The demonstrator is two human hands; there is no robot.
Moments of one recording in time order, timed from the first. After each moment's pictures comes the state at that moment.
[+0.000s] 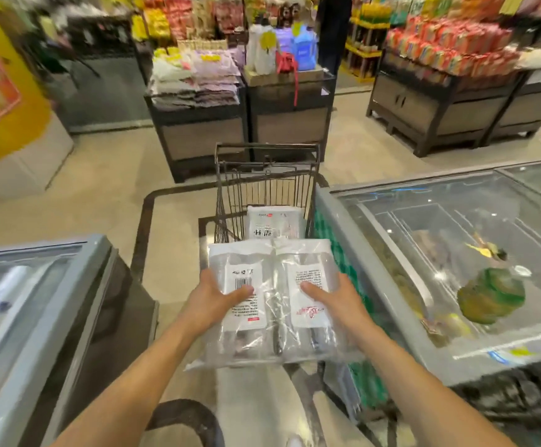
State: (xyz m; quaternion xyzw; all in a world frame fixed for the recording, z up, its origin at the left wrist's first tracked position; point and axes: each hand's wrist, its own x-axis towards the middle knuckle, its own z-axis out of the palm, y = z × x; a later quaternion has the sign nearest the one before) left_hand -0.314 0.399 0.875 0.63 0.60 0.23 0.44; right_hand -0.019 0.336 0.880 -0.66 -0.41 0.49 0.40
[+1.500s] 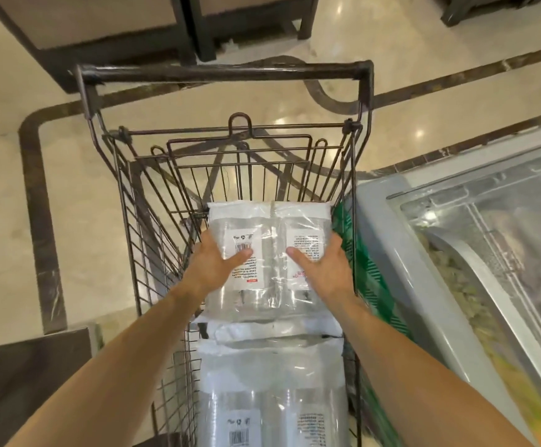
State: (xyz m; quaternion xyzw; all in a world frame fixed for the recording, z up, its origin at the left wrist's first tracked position) left_hand -0.213 0.982 0.523 0.59 0.64 0.04 0.49; right_hand 0.038 0.878 0.612 -0.86 -0.31 0.37 0.17
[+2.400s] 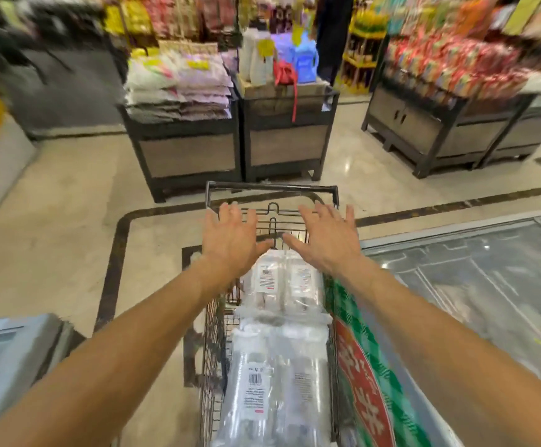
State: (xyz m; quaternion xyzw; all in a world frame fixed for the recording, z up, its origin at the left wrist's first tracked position) left_hand -0.232 0.785 0.971 0.81 0.58 -0.03 -0.08; right_hand -0.036 0.754 0.970 -0.72 -0.69 -0.02 0.02
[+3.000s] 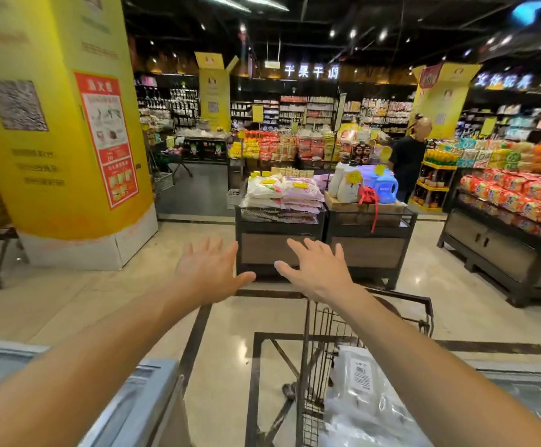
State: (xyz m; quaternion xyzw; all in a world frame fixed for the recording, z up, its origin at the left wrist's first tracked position) left_hand -0.544 0.685 1.161 0.71 0.71 0.00 -0.07; right_hand -0.322 0.733 1.139 -0.60 -0.79 0.02 0.12
